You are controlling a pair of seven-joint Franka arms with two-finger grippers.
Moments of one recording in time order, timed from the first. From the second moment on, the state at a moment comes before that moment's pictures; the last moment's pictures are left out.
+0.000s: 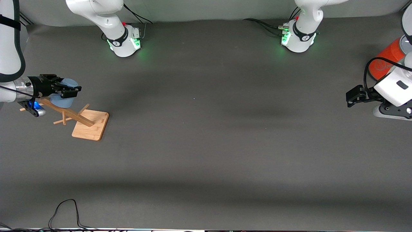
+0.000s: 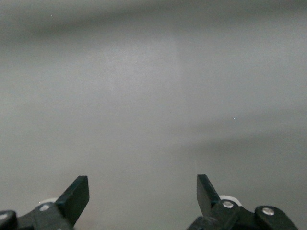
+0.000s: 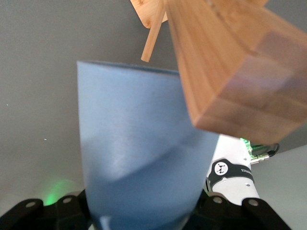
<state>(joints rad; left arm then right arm) 0.12 0.11 -0.22 -1.51 0.10 1.61 0.07 0.04 0.09 -0.28 -1.88 0.23 1.37 0.38</state>
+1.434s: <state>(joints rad) 0.12 0.11 -0.22 -1.51 0.11 1.61 0.07 0.24 -0.05 -0.28 -1.83 0.28 1.18 0.69</state>
